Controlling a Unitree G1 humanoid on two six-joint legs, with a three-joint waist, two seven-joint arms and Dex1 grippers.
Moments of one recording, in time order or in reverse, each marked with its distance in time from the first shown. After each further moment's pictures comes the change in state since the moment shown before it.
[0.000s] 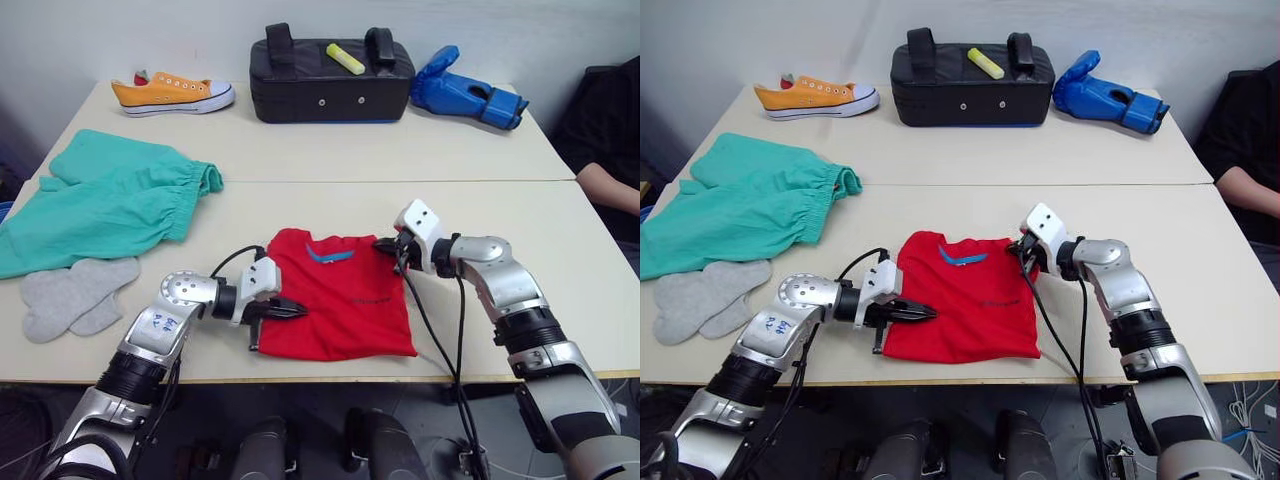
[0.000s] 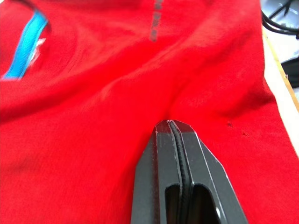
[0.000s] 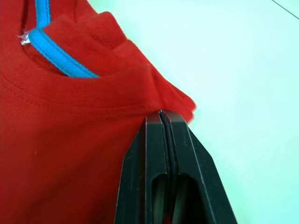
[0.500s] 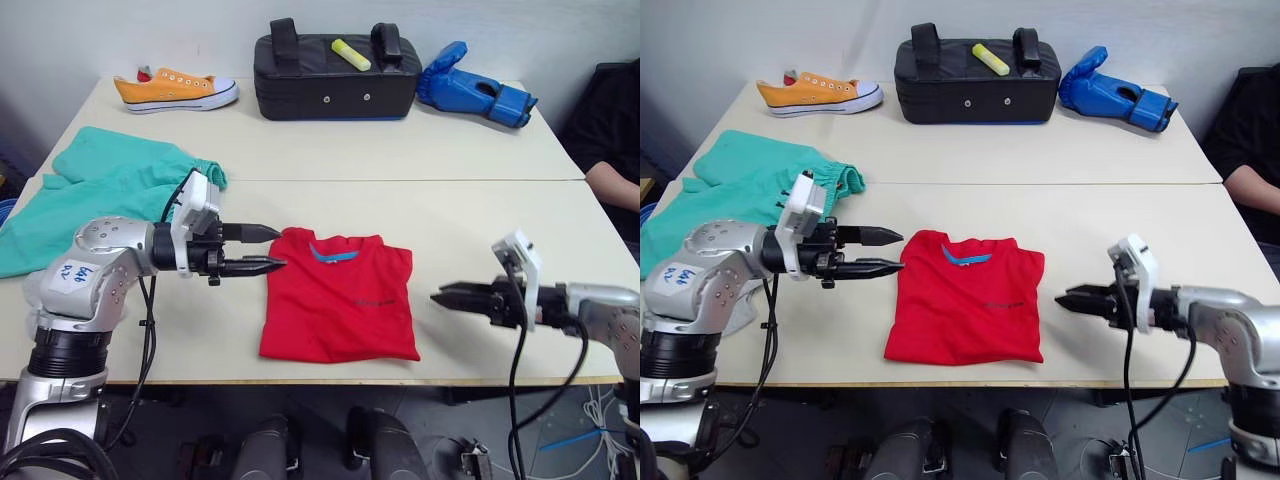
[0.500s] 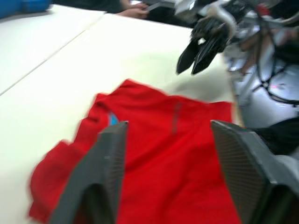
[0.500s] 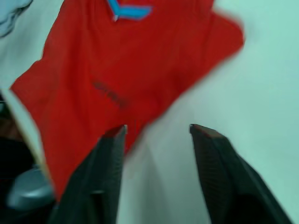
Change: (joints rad) left arm -0.135 0.144 0.263 -0.196 -0.347 0.310 -0.102; right arm 0.478 -0.276 -0.455 -0.627 0.568 0.912 0.041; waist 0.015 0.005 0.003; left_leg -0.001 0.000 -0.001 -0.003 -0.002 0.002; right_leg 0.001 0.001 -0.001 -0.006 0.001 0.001
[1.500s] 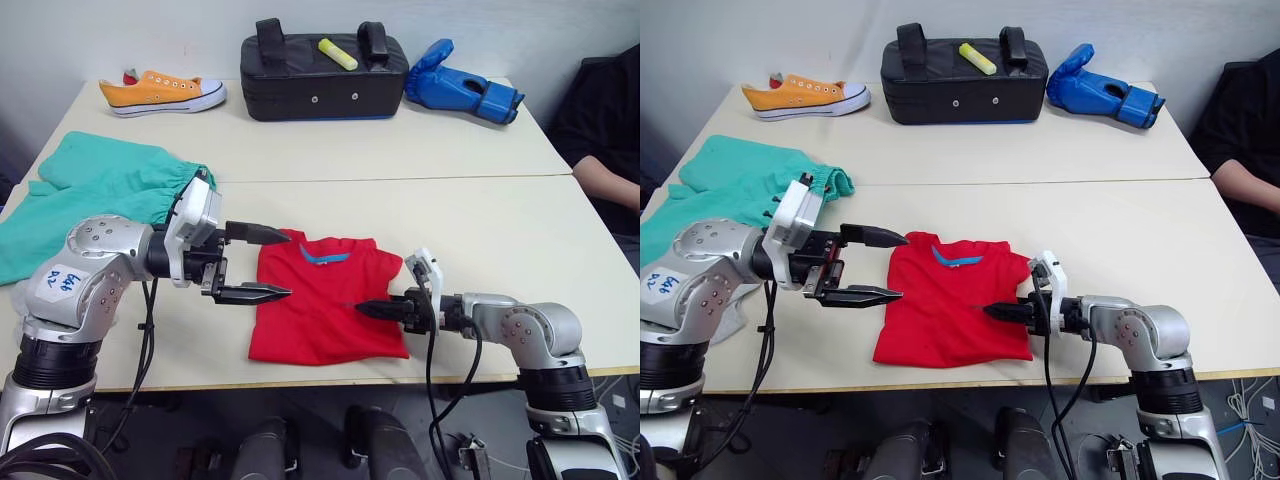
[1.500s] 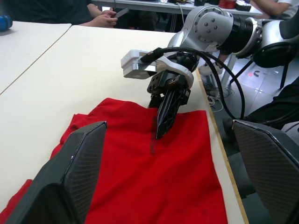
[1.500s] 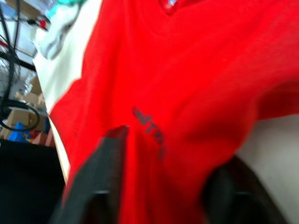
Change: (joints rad) left arm 0.032 0.020 -0.015 -0.083 -0.020 -0.058 0.003; right arm -0.176 0.310 0.272 0.159 -0.011 -0.094 -0.159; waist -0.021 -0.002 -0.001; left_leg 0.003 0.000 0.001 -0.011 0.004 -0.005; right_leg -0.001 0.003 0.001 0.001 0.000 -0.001
